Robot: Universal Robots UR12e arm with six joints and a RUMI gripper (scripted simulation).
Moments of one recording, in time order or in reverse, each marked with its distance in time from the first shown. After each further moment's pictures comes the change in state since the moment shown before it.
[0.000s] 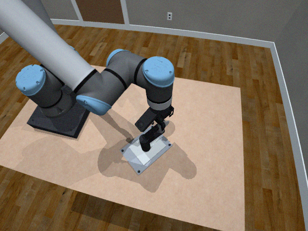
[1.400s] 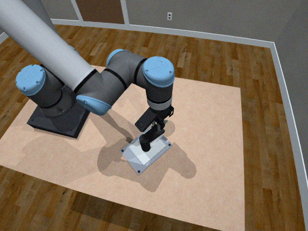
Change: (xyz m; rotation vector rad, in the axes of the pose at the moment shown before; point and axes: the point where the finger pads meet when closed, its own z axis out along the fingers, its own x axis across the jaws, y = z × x) arm 0.000 0.000 0.000 0.000 0.000 0.000
